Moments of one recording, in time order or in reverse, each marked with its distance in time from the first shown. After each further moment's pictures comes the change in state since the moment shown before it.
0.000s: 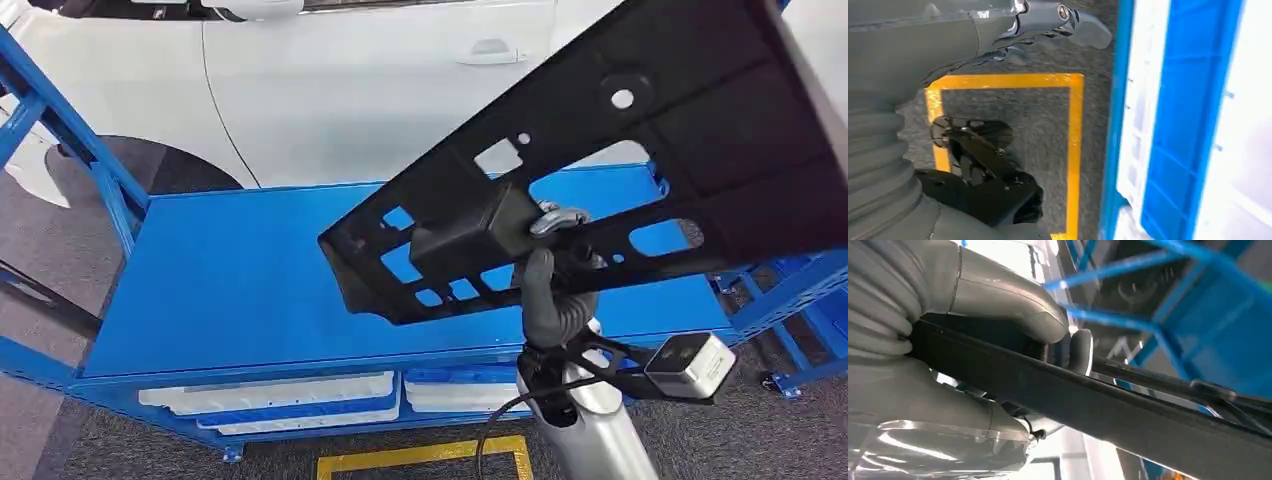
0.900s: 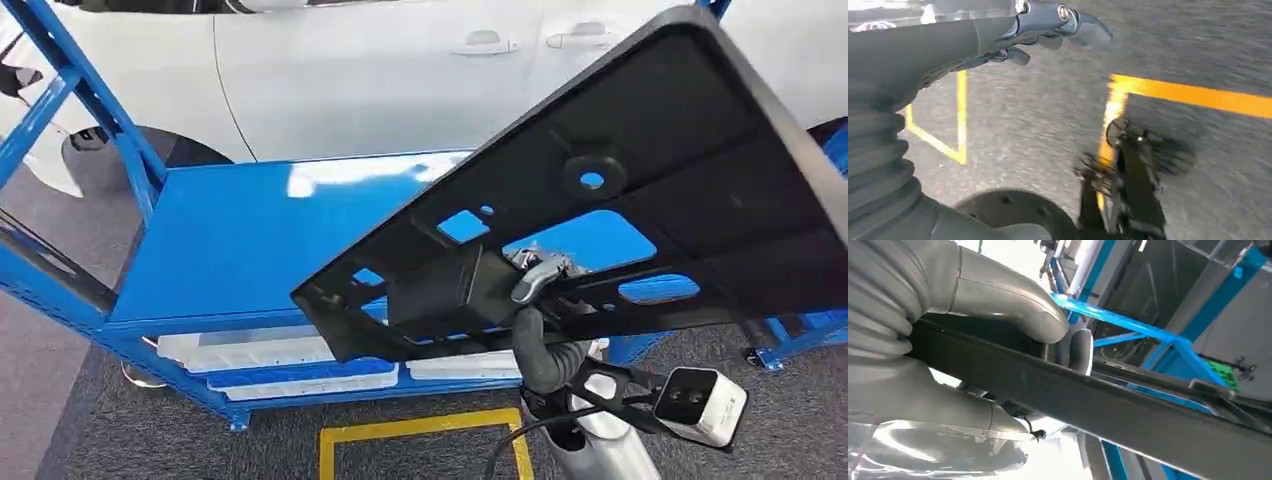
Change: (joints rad) left arm 0.024 0.016 0.069 0.014 0.016 0.182 0.657; right arm 0.032 -0.058 0.051 -0.063 -0.024 0.104 0.000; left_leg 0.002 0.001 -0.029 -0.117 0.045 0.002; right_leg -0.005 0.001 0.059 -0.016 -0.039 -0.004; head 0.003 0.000
